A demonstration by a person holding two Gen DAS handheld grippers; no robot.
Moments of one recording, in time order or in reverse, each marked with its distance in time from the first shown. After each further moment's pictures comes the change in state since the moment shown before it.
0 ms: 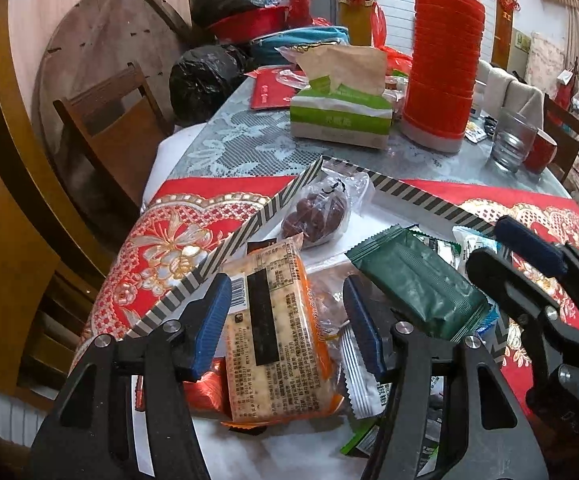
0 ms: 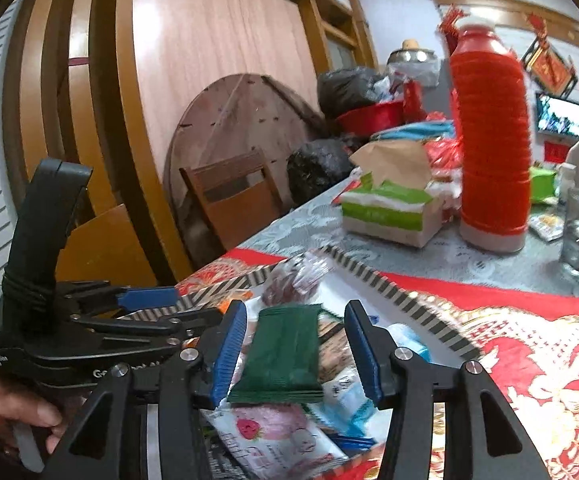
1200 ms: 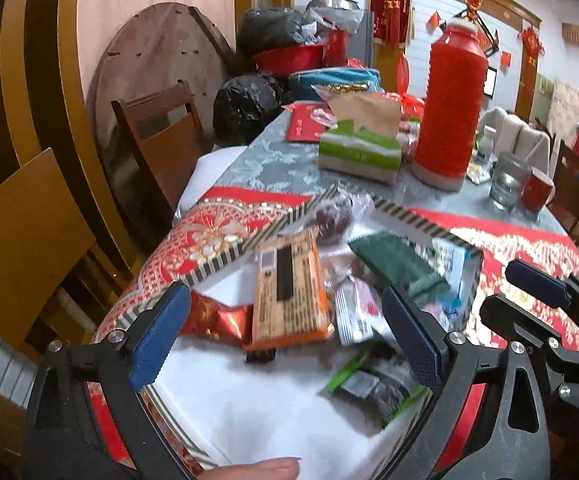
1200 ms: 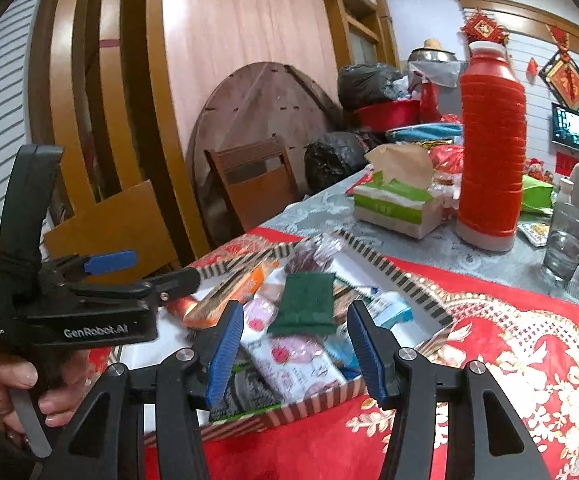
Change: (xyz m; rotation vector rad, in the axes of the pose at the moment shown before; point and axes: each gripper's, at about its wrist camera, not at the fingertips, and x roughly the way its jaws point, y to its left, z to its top) left arm -0.076 -0.001 -0.040 -0.126 -0.122 0.080; right arm -0.062 0.025 -0.007 -0.090 0.095 0.072
